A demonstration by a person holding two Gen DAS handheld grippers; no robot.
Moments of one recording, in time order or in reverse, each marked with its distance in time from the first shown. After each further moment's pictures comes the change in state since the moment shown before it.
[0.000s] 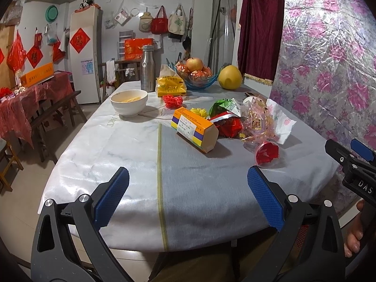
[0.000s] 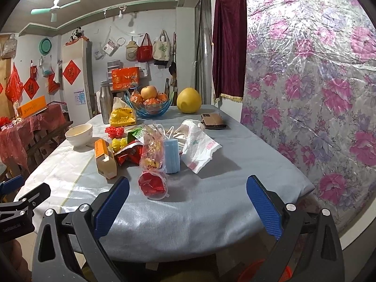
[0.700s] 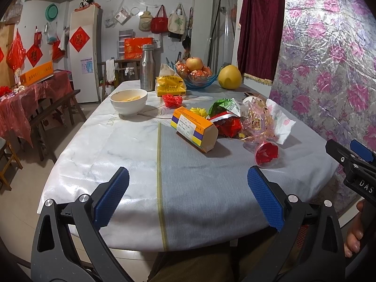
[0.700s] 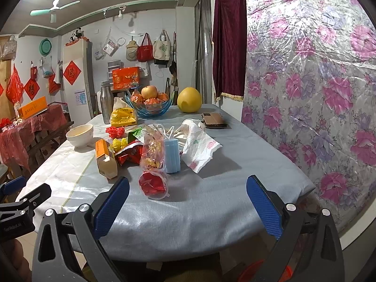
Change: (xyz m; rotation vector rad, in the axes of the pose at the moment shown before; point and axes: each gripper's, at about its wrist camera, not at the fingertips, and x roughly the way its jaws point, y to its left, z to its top) left arm 0.001 -0.001 -0.001 0.000 0.002 -0.002; right arm 0.000 0.001 -0.001 0.001 0.005 0.006
